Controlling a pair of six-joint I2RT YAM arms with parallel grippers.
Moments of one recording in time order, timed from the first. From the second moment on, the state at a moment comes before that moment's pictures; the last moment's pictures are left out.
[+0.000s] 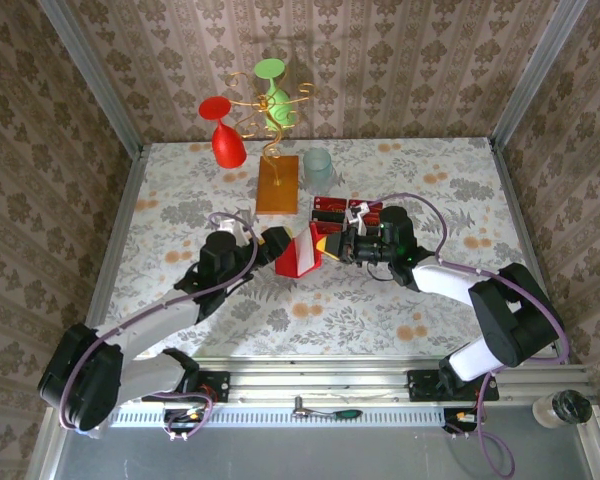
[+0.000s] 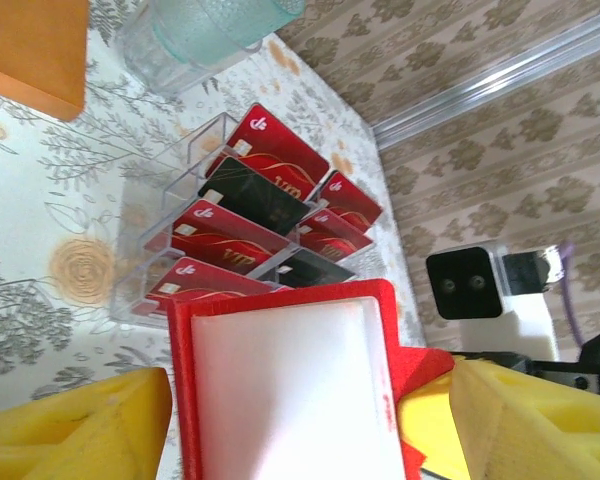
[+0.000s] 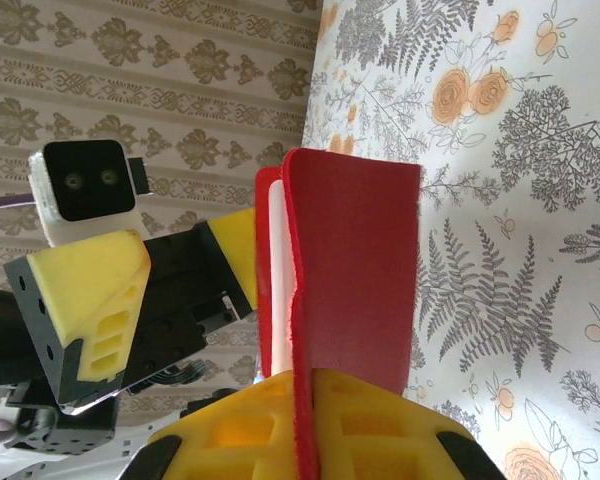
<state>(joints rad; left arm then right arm) -0.64 1.13 0.49 0.35 0.20 -0.96 0.44 1.50 0.65 0.51 -0.79 1.05</state>
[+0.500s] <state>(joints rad) -0.76 1.22 0.61 -0.11 0.01 -0.71 0.44 1.52 0.52 0.54 -0.79 1.05</state>
